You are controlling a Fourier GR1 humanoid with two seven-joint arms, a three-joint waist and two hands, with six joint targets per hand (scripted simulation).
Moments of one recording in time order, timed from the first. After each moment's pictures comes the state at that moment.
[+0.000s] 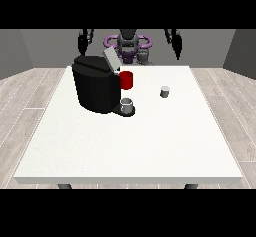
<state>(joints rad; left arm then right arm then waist) 0.02 0.13 0.01 -1.59 0.01 0.02 0.00 -0.02 -0.09 0.00 -1.58 -0.02 -0.01 0.01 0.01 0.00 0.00</state>
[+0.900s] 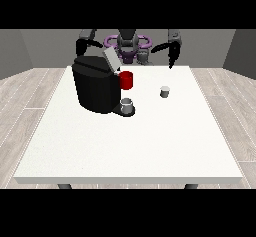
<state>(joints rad) -0.17 0.23 0.03 -1.42 -0.03 -0.11 -0.04 -0.01 -0.03 0.00 -1.54 -0.05 0.01 -0.15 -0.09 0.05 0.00</state>
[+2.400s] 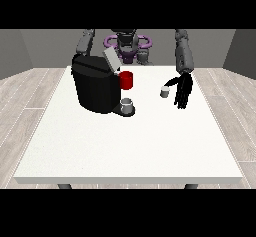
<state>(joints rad) -0.60 0.54 0.05 -0.76 -0.42 -0.15 -0.17 -0.24 -0.03 -0.02 -1.46 0.00 -0.05 -0.19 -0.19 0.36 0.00</state>
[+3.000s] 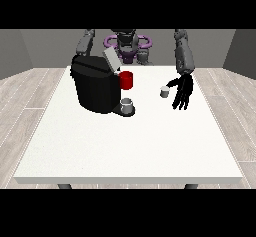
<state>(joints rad) -0.65 0.55 0.06 -0.67 -0.48 -0.14 -0.21 -0.26 -0.03 -0.03 -1.45 0.00 -0.06 -0.17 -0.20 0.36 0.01</state>
